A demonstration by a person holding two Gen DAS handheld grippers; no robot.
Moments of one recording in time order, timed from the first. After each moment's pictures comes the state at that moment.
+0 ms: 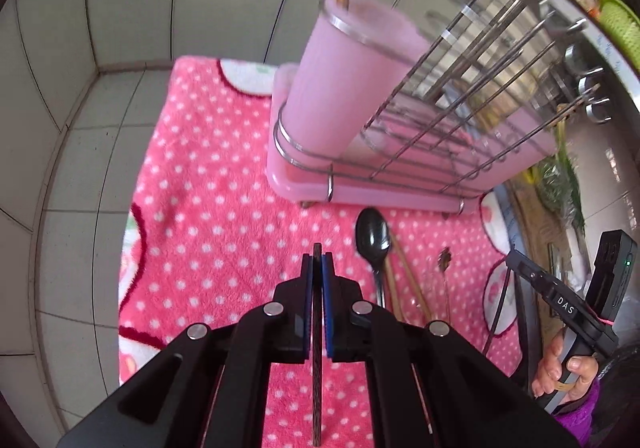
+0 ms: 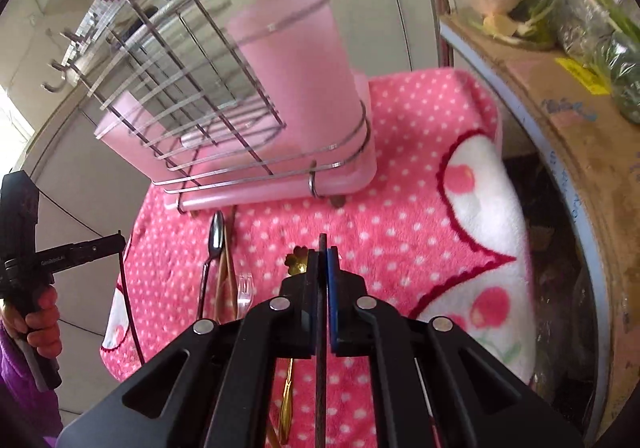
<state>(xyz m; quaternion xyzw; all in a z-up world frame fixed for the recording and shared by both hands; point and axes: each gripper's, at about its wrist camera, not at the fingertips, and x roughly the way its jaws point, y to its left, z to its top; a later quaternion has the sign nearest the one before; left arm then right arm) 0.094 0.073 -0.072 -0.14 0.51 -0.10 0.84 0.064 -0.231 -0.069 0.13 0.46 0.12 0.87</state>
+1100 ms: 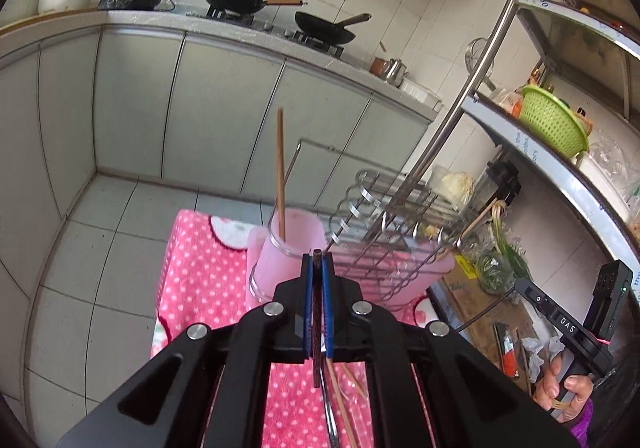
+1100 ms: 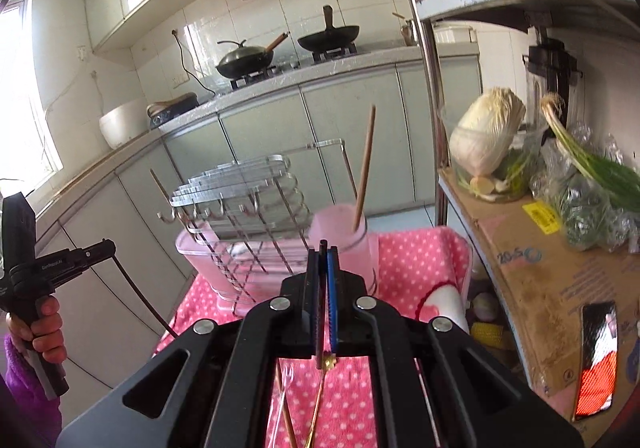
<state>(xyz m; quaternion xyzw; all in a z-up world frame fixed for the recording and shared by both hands) 0.051 0.091 0.067 -0.17 0.31 -0.11 0.93 0.031 -0.248 0.072 0.10 0.28 0.13 0.95</state>
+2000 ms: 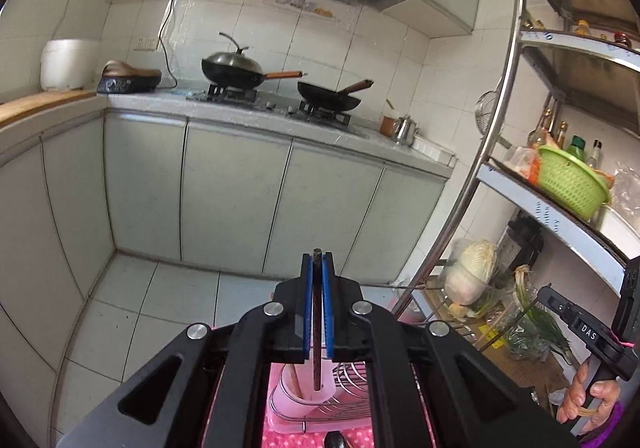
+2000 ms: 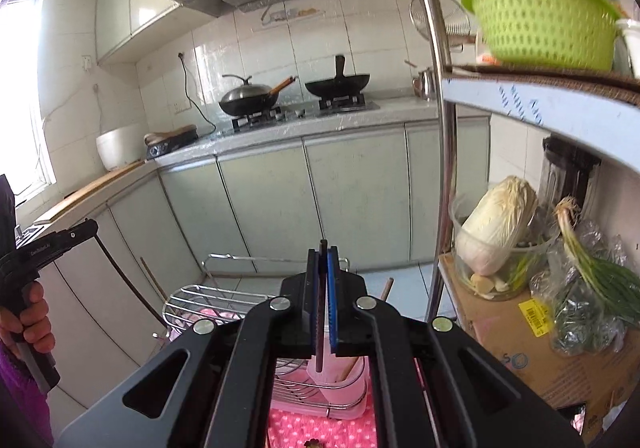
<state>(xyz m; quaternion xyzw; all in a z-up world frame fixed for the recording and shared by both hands) 0.128 0.094 0.152 -0.13 0.22 -0.06 0.96 0.121 -0.237 0.133 0.07 0.24 0.12 0.96</state>
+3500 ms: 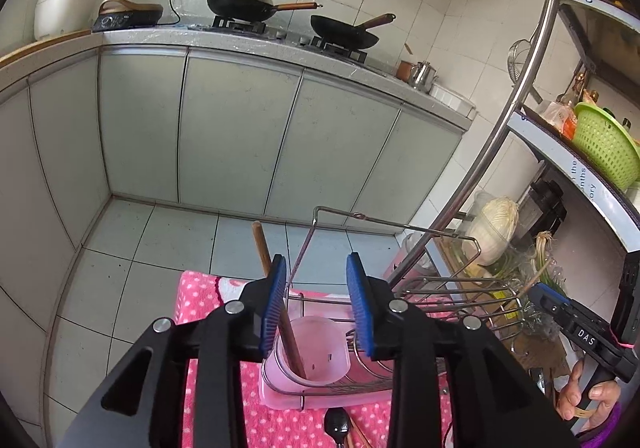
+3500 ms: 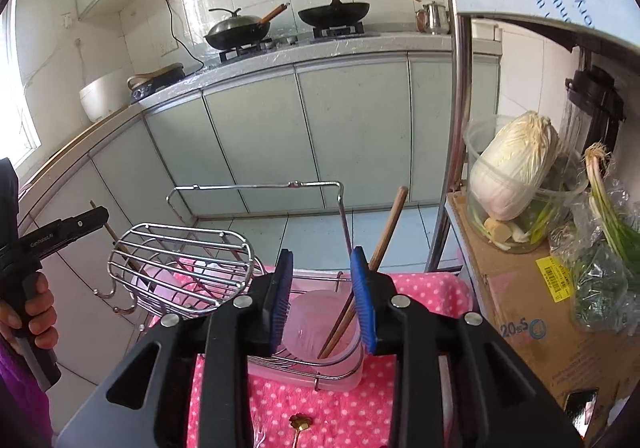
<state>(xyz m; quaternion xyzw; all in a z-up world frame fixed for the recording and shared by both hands) 0.167 0.081 0.084 -0.14 0.31 -0.06 0.94 0.151 -0.225 0.086 0.05 0.33 0.12 0.93</state>
